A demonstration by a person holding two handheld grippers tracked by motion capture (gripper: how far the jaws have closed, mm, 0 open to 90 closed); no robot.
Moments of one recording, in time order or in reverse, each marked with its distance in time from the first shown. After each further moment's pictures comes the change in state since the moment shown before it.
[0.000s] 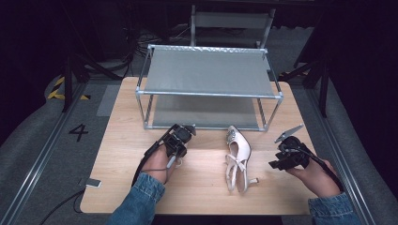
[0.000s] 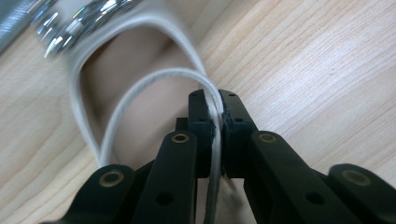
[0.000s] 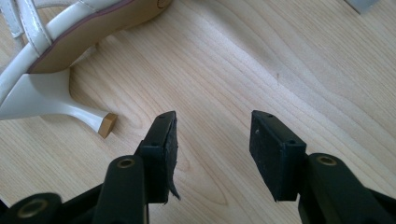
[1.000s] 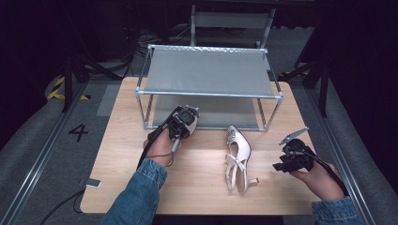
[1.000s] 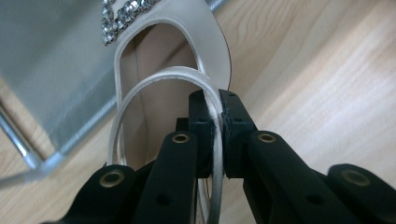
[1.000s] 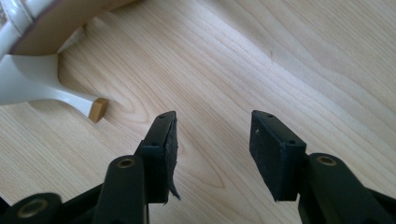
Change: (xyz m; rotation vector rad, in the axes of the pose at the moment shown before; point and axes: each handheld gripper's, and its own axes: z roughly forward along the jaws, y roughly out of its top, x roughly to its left) left arm 0.016 0.046 -0.016 -0.096 0.075 0.055; right arm -0.005 -0.015 -0.001 0.007 -0.006 0.042
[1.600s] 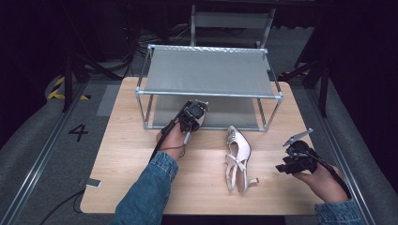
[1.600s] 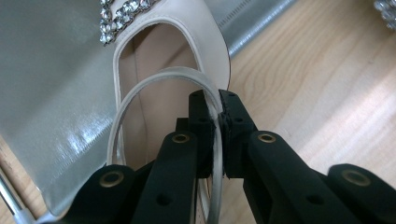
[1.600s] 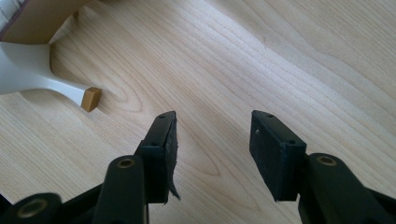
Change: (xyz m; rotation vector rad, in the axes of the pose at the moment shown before) left arm 0.000 0.034 0.024 -0.045 0.031 -0.003; right arm -0.003 -0.009 -0.002 -0.001 -0.003 0.022
